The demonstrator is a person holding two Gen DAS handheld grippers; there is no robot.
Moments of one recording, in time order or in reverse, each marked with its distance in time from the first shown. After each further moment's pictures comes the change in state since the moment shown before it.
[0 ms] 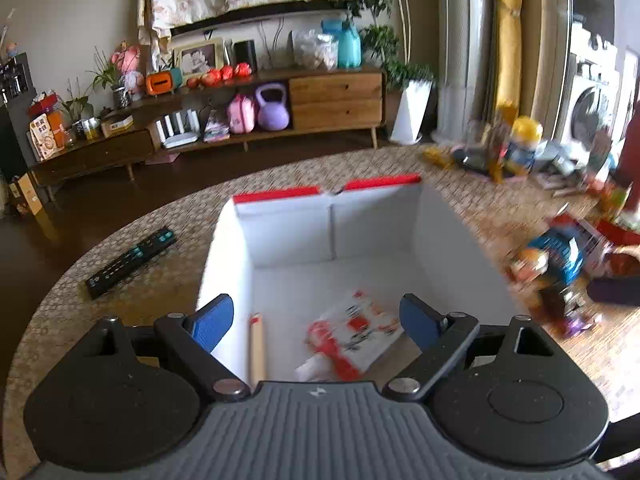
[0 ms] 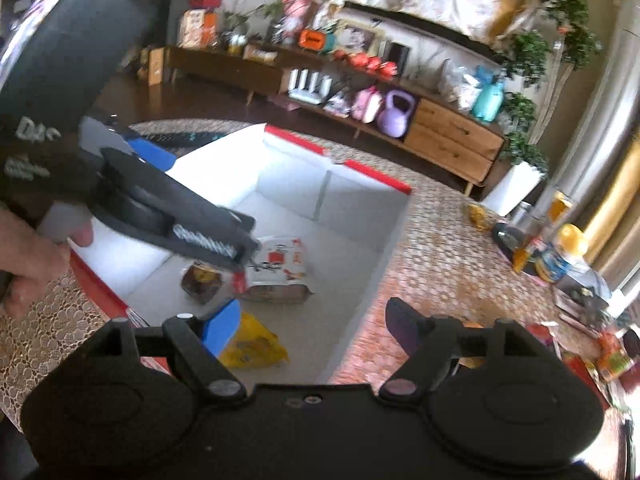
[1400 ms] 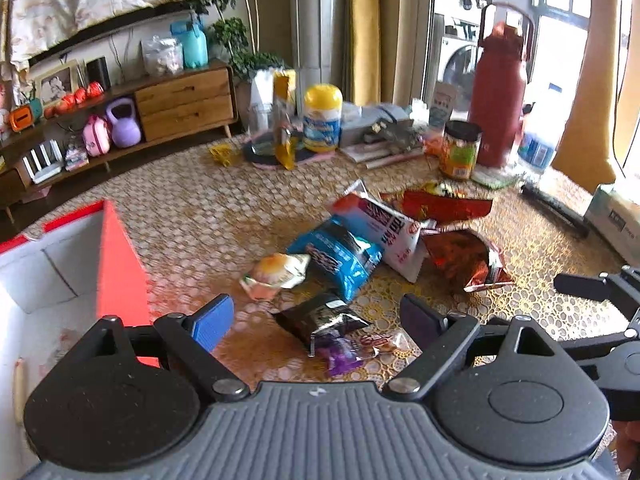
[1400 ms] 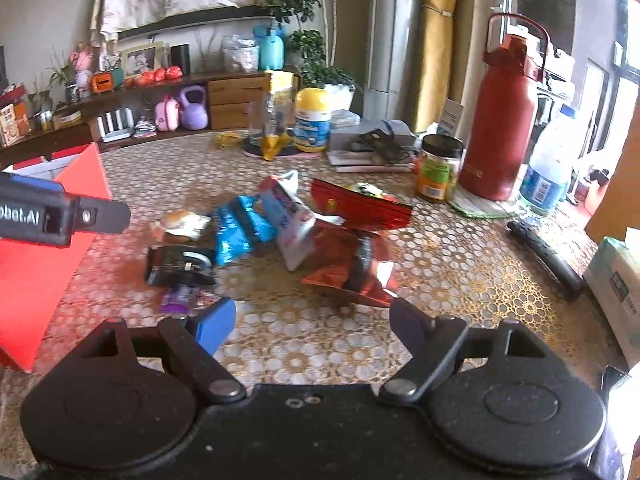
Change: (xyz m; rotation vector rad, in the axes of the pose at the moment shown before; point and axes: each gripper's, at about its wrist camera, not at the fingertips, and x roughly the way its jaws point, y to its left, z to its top) left arm 0.037 -0.223 0.001 0.187 0.046 -0.298; right arm -0.041 -0.197 -0.169 0.510 -0.002 -0.319
